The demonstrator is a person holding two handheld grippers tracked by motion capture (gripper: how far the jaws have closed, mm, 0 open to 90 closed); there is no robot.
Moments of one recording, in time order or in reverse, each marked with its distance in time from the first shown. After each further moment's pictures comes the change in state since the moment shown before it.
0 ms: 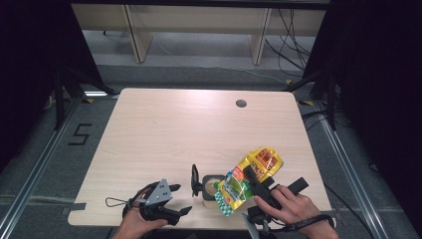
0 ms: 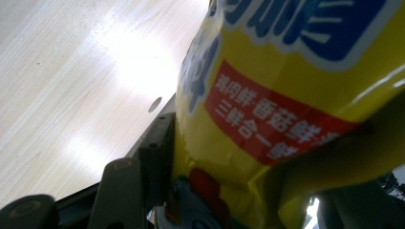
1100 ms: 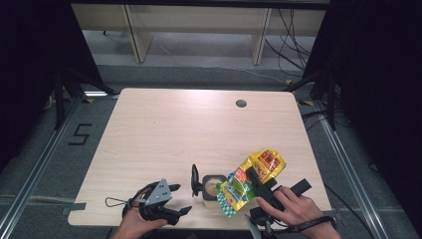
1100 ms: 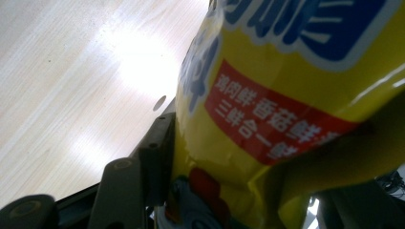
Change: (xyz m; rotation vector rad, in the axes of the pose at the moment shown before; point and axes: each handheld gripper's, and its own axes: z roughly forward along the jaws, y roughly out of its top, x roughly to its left) left arm 0.000 0.000 -0.001 0.006 0.006 0.000; right arm 0.004 -0.002 -0.003 -0.006 0.012 0.021
